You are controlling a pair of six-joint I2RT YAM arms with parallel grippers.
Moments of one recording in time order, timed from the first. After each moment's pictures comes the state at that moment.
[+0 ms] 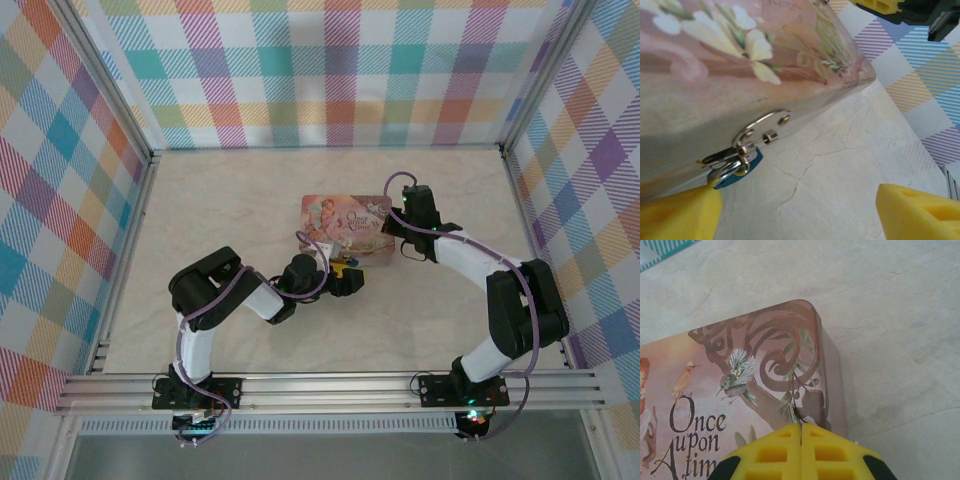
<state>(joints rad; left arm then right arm) -0.82 1.98 0.66 1.02 0.23 -0.68 0.35 1.56 0.93 -0.09 0.02 0.55</state>
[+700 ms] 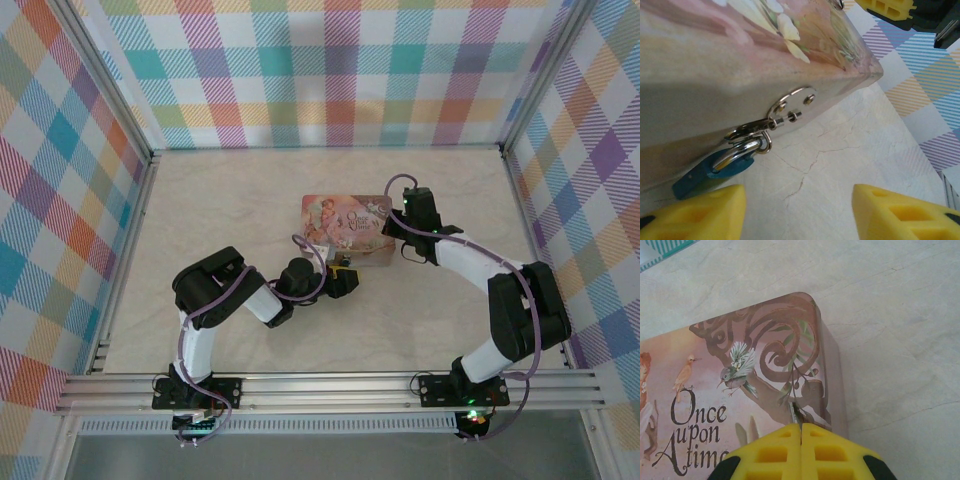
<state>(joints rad) -0.80 2.00 0.62 1.10 0.22 -0.71 0.35 1.54 0.90 -0.08 0.02 0.55</state>
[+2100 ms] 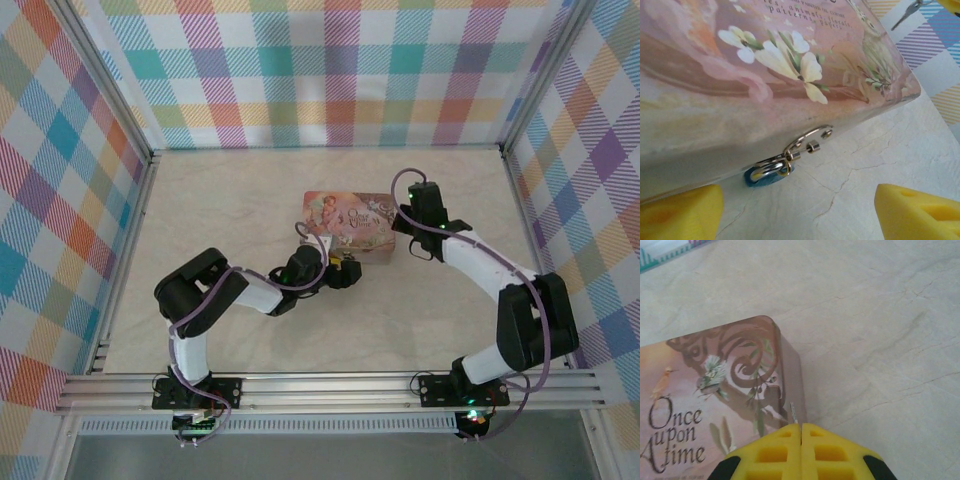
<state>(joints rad) -0.80 1.89 0.73 0.74 0.10 -0.64 0.34 1.50 0.96 -0.23 0.16 0.52</state>
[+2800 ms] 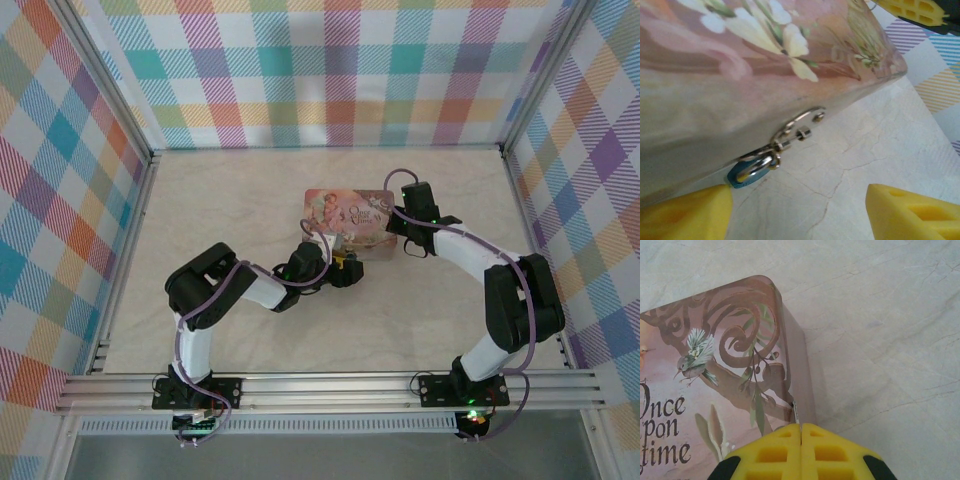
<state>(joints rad) -0.77 1.96 0.76 0.81 0.23 -0.62 0.34 1.60 0.99 -0.21 0.11 0.53</state>
